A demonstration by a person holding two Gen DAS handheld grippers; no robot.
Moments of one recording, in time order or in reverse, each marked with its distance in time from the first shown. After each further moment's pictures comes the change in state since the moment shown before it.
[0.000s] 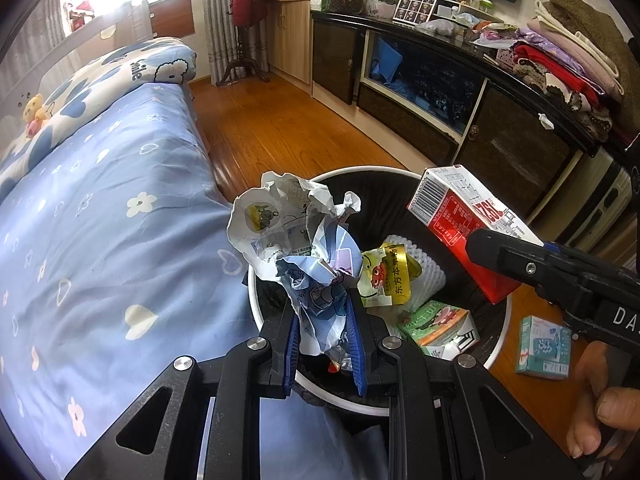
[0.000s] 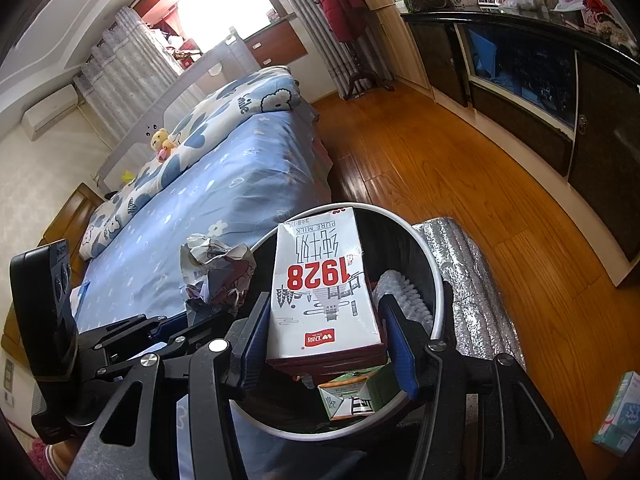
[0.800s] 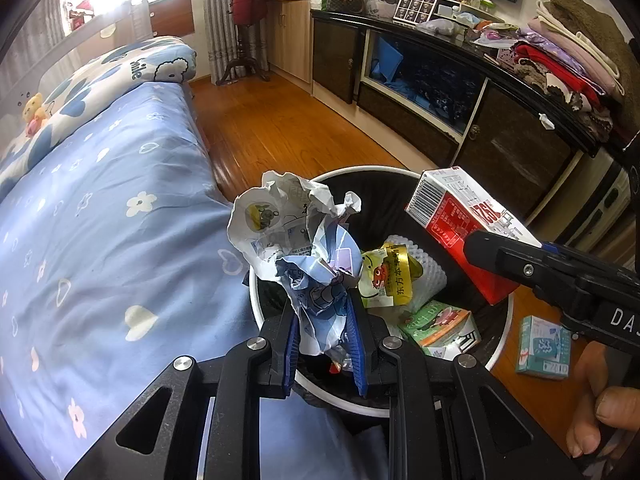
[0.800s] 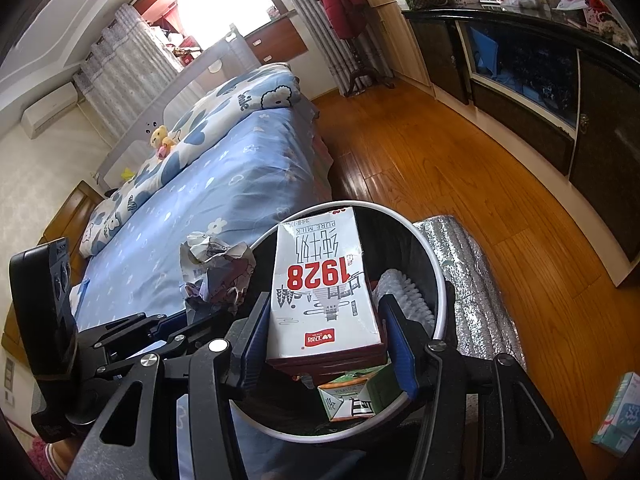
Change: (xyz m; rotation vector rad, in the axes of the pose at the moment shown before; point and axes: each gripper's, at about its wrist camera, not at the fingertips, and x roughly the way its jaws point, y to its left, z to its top) left arm 0.002 0.003 0.001 0.002 0.004 -0.005; right arm 0.004 -0.001 -0.001 -0.004 0.010 -0.002
